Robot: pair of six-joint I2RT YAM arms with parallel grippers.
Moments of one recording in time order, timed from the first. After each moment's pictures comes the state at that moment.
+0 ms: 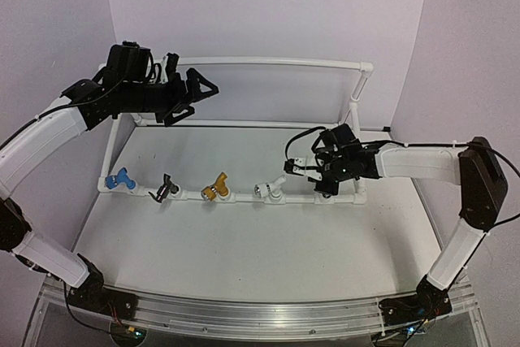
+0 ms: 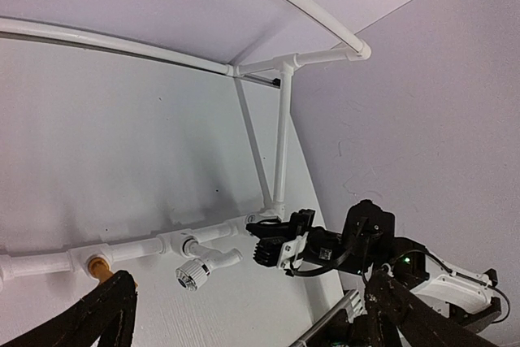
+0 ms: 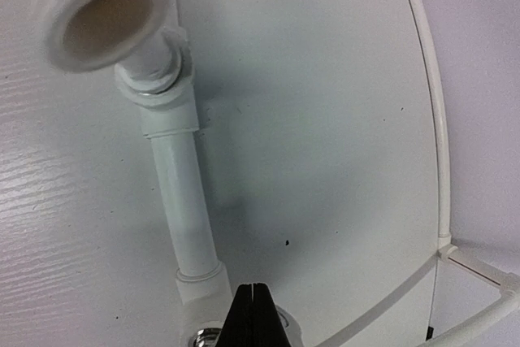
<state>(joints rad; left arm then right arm) -0.61 1.38 1.51 -0.51 0.26 -0.76 0.63 1.70 1.13 -0.30 0.03 -0.90</state>
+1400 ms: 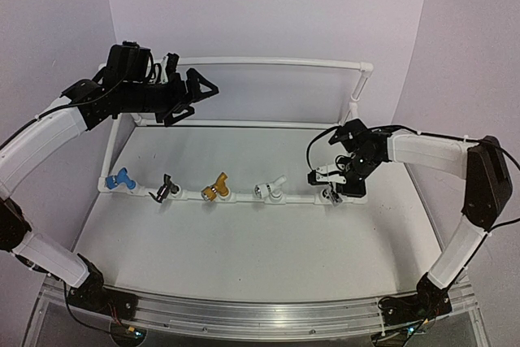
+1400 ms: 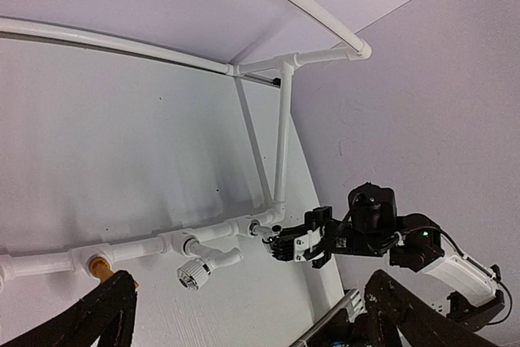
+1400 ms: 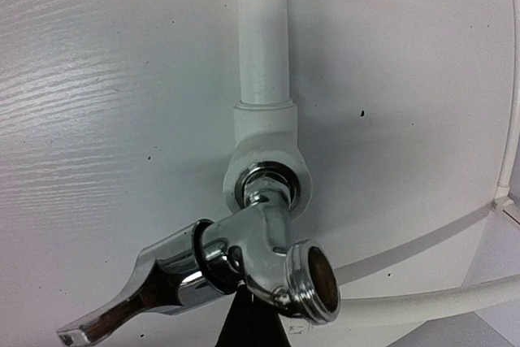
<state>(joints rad) -0.61 1.38 1.51 -0.51 0.26 -0.76 0.52 1.70 1.24 -0.75 0.04 -1.06</state>
